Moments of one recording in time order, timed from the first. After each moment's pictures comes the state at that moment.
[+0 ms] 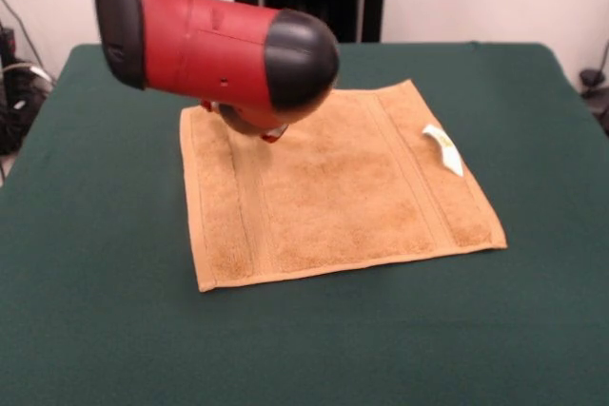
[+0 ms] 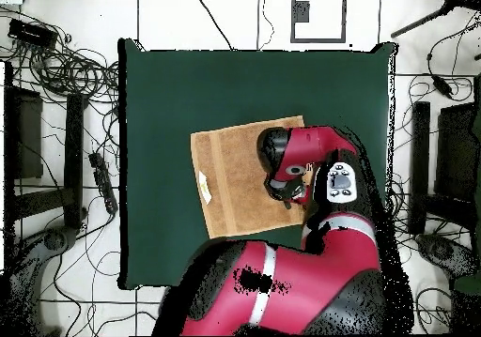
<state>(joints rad) -0.23 -0.15 -0.06 1.10 -0.43 1.33 2.08</state>
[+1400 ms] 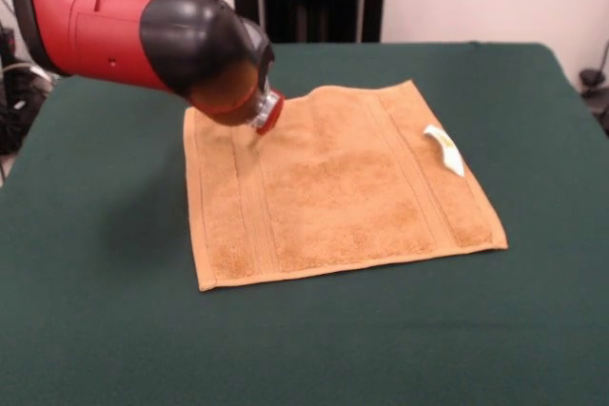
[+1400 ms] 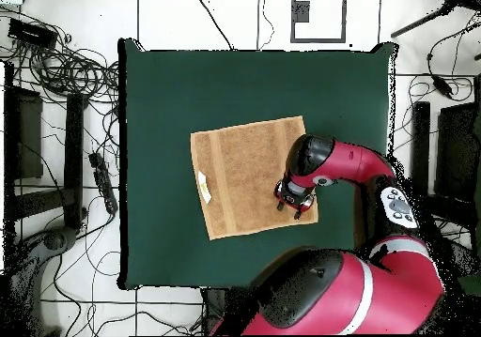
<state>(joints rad) -0.43 -0.21 0.08 1.25 -0.28 1.27 2.08</state>
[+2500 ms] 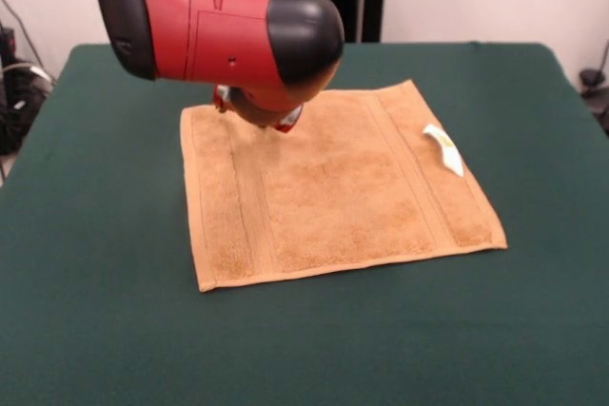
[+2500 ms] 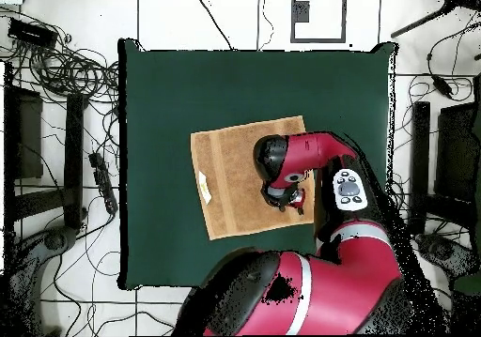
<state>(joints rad) -0.29 -0.23 0.09 1.22 -0.55 1.27 2.08</state>
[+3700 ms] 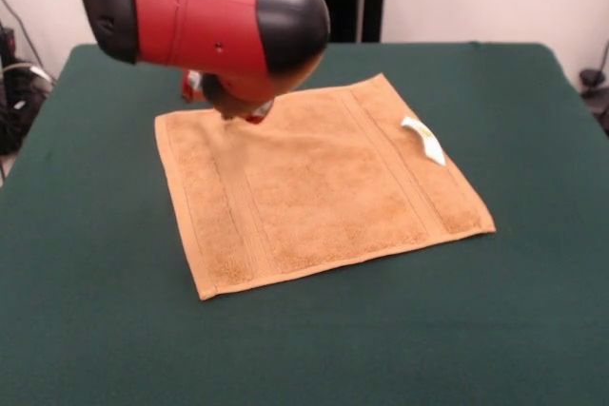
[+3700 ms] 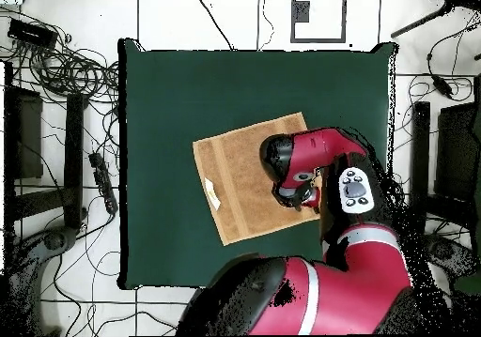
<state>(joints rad) -0.30 -0.28 0.09 1.21 -0.66 1.32 2.07</state>
